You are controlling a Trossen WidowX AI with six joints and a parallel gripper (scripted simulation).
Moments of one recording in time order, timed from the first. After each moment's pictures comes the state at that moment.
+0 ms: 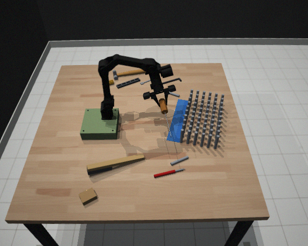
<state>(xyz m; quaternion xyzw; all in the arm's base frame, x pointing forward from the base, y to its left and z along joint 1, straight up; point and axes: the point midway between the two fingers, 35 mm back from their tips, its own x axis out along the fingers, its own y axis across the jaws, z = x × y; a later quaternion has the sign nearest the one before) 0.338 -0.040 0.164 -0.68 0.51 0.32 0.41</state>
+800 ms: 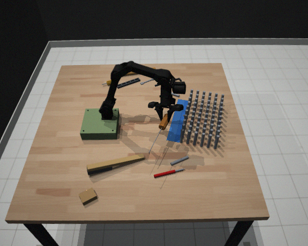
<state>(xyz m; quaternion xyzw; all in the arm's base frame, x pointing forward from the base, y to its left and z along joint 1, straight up) 0.354 -0.160 0.162 -0.52 0.69 0.19 0.47</state>
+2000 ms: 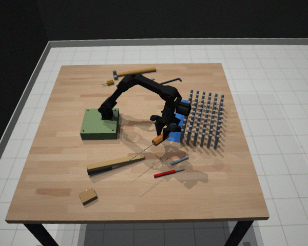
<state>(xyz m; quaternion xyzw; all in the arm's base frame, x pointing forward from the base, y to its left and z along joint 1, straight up) 0.338 -0.267 0.143 -0.36 0.79 0.05 0.49</state>
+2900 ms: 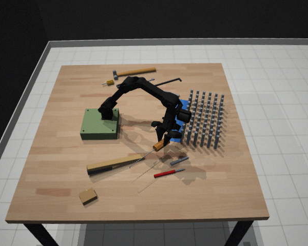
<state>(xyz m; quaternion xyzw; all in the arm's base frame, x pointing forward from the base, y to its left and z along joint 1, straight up) 0.344 -0.269 0.099 -0.36 0.79 0.05 0.48</state>
